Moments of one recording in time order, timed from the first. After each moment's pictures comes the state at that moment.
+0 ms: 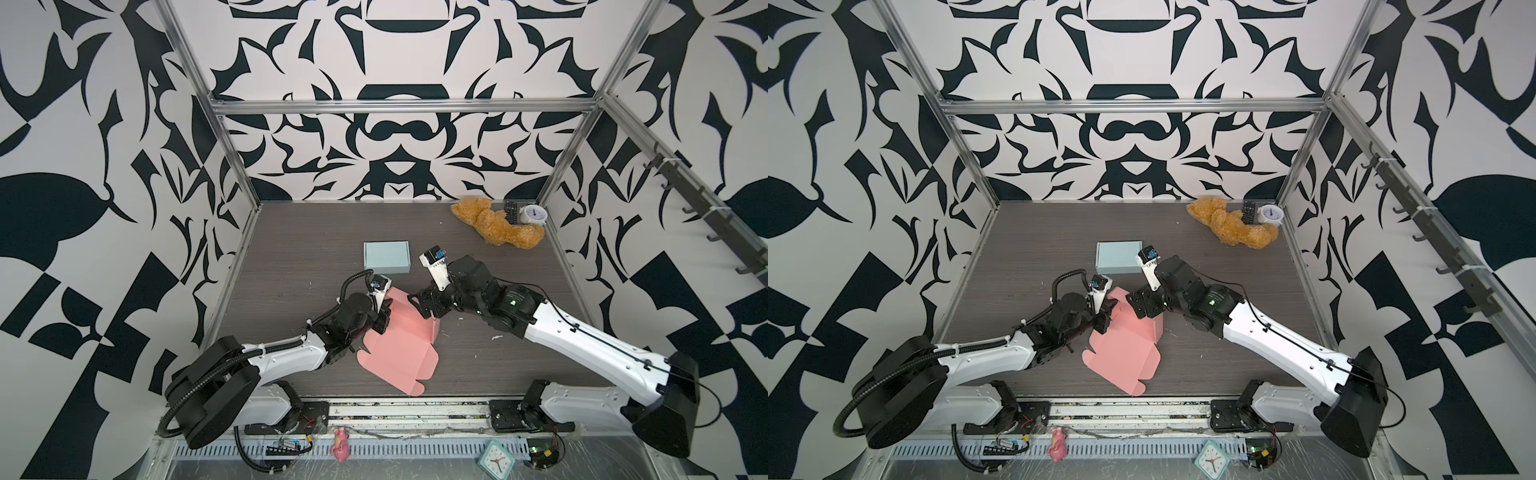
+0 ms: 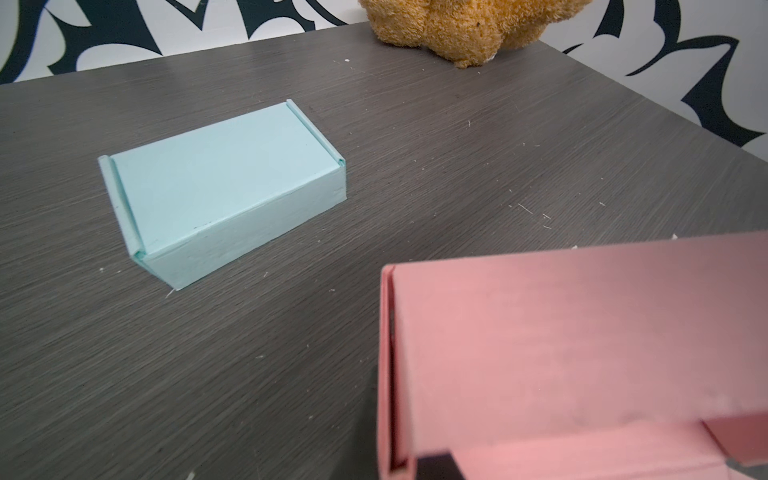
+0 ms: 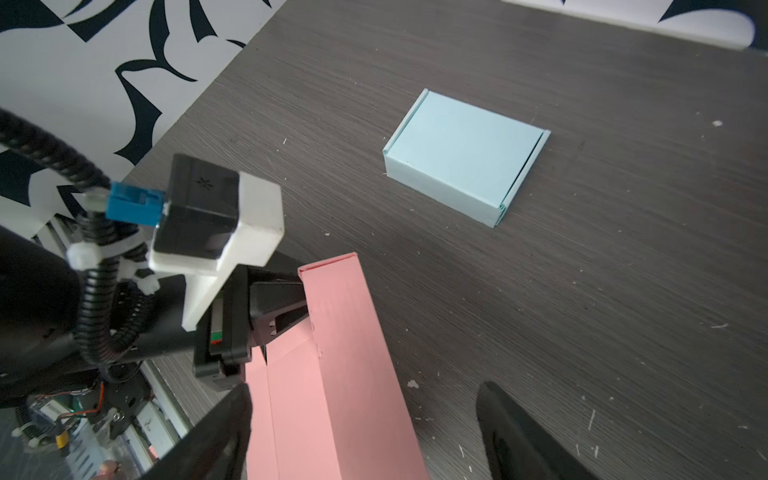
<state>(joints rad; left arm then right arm) -0.84 1.34 0.43 0.45 -0.07 -0.15 0.79 1.22 1.01 -0.48 -0.09 0.29</state>
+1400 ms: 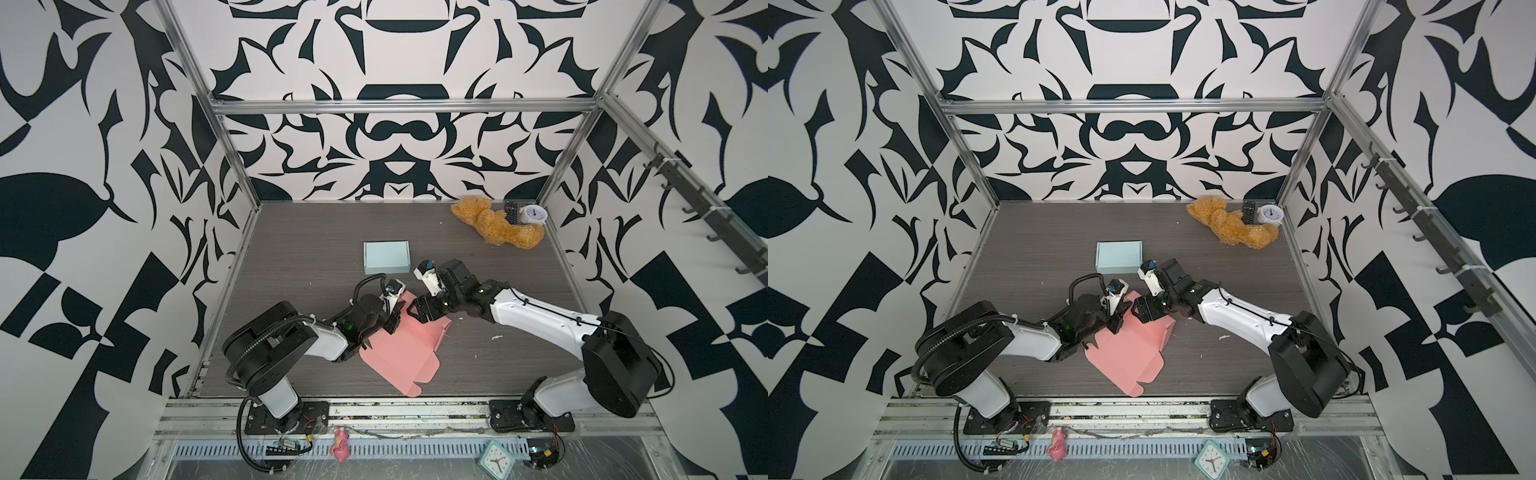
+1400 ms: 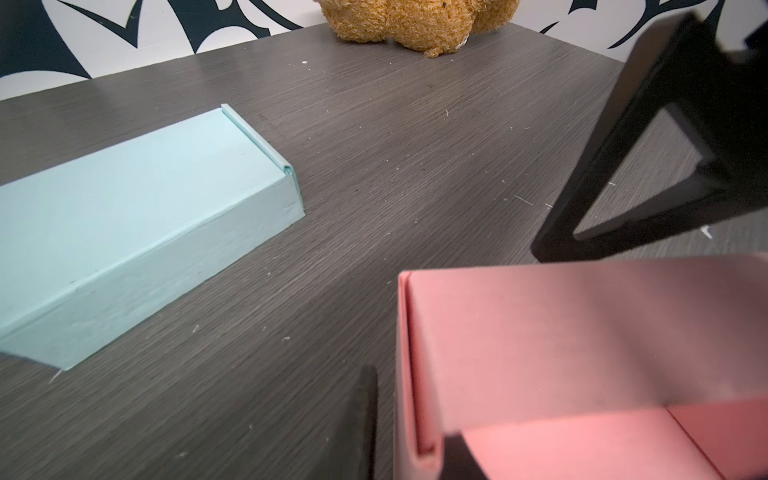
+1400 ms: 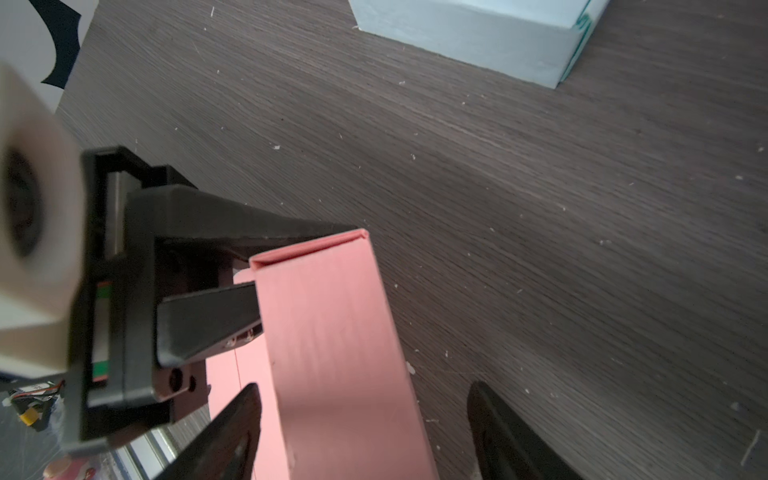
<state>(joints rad) -0.85 1.65 0.45 0.79 -0.03 -0.07 0.68 1.44 0.87 -0.34 -0.29 0.29</state>
